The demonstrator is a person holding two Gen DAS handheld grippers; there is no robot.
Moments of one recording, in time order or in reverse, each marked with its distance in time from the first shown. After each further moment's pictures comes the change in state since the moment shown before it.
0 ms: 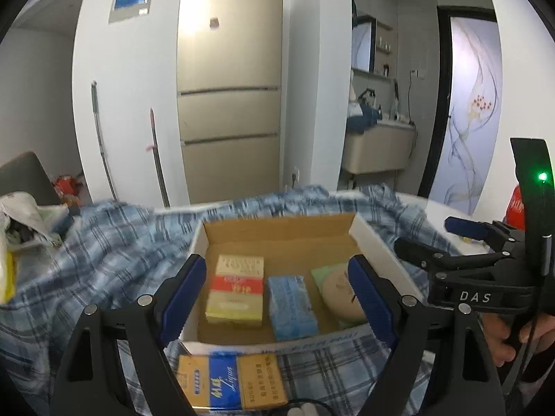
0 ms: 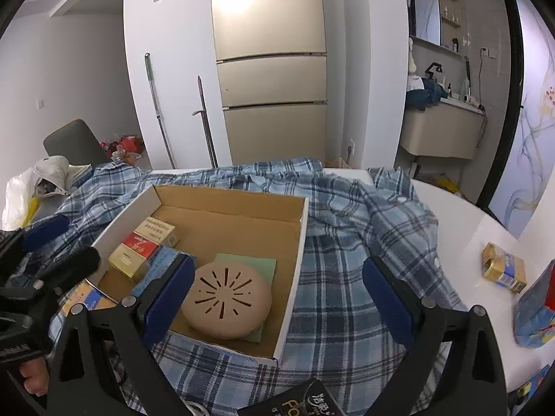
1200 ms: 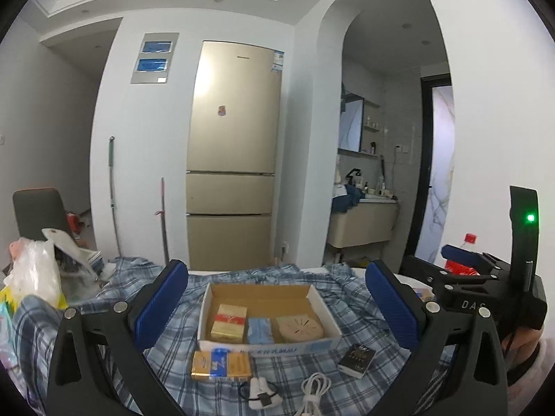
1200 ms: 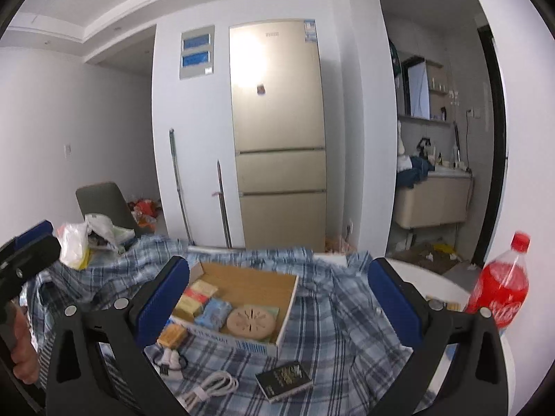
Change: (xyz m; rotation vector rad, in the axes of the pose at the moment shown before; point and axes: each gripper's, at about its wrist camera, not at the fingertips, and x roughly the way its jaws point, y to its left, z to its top) left arm -0.189 -0.031 0.008 -0.054 -0.306 -0.017; right arm -0.176 -0.009 0.000 -0.014 -0.325 0.041
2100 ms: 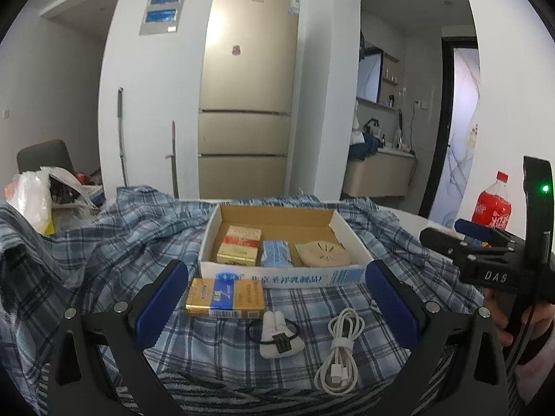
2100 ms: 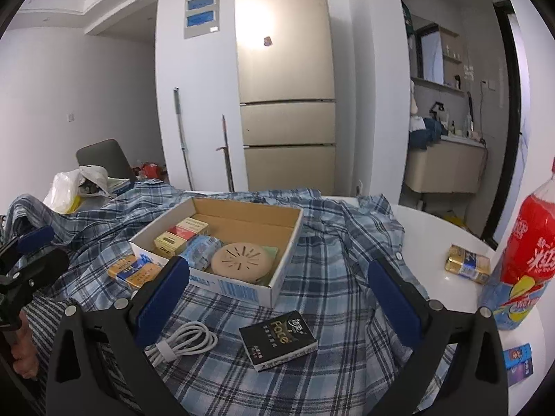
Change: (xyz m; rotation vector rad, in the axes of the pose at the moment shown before) left arm 0.049 0.016 -0.092 -0.023 0.217 0.040; right arm 0.049 -0.010 -0.076 -0.012 0.141 0.033
